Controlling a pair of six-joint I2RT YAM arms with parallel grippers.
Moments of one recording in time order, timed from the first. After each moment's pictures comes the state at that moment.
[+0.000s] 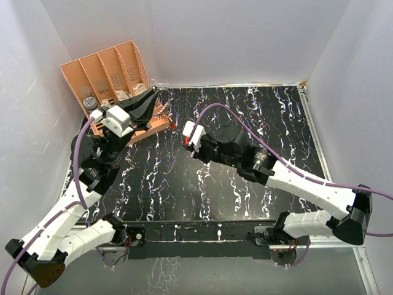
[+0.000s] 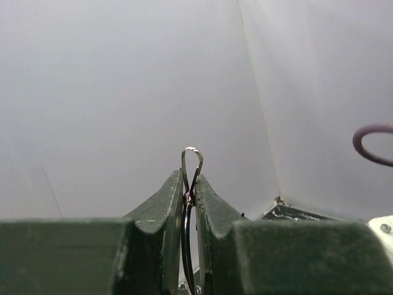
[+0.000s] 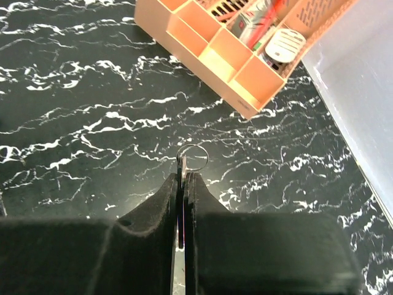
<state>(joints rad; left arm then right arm) -0.61 0.89 1.00 0.47 0.17 0.24 0.99 1.22 1.16 -0.22 -0.05 -0.36</state>
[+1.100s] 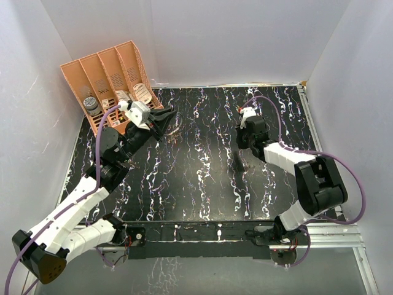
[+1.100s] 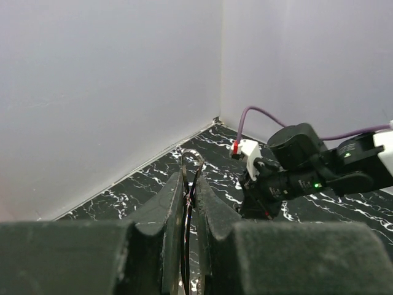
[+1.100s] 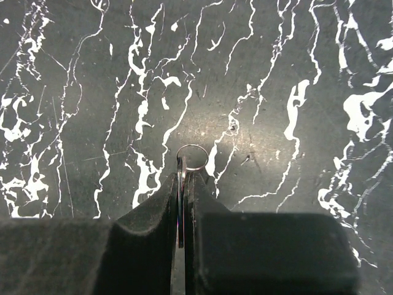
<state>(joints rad) -0.61 0.92 0.90 0.30 0.18 0.01 0.30 1.53 0.83 0.06 0.00 0.07</state>
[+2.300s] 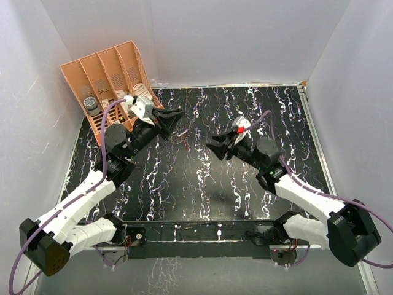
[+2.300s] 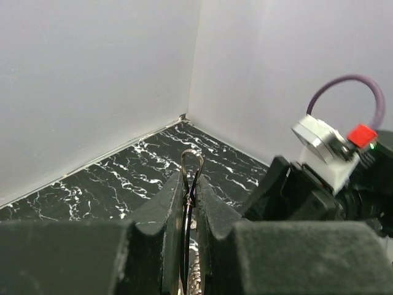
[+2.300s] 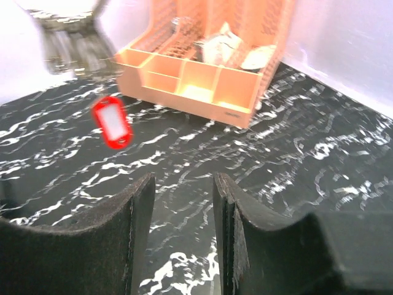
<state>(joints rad) -0.61 1.00 0.88 0.39 0.23 -0.16 0.51 1.10 0.55 0.58 -0.40 0.08</state>
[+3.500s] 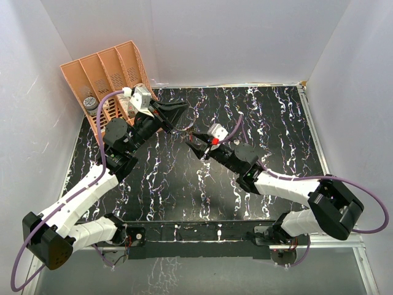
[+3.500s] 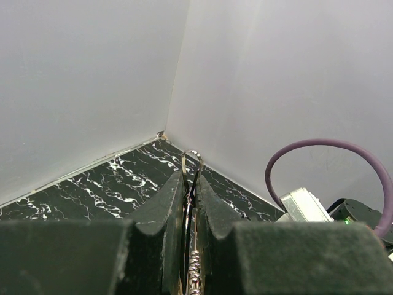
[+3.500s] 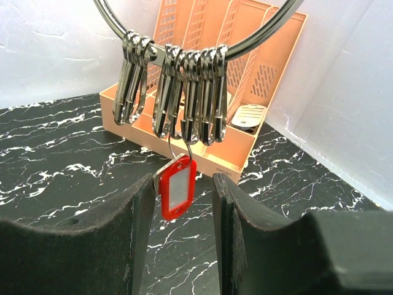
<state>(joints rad) -0.61 1.07 0.95 0.45 0.24 -0.30 0.81 1.33 0.62 0.91 -0.14 -0.15</state>
